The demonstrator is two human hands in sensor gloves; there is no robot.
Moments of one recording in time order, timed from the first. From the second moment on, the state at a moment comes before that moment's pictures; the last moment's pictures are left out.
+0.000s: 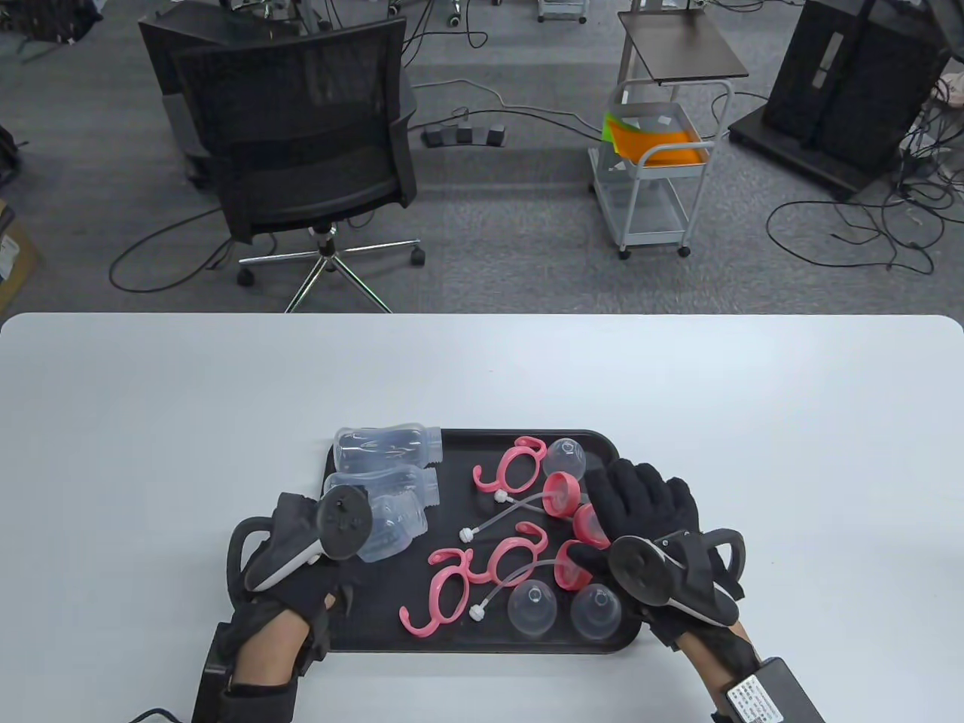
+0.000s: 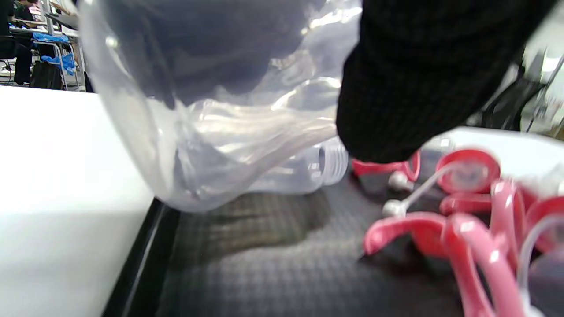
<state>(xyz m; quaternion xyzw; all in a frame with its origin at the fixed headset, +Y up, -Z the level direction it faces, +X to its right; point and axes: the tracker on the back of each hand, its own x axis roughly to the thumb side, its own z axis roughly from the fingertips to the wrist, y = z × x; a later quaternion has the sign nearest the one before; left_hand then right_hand) -0.204 -0.652 -0.320 -0.06 -0.07 0.06 0.99 0.157 -0.661 -0.303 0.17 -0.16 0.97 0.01</state>
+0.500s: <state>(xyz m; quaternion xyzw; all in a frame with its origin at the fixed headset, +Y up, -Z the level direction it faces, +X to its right) -0.254 -0.649 -0.320 0.08 0.03 0.23 0.97 0.016 -0.658 -0.286 0.36 -0.11 0.92 -0.10</state>
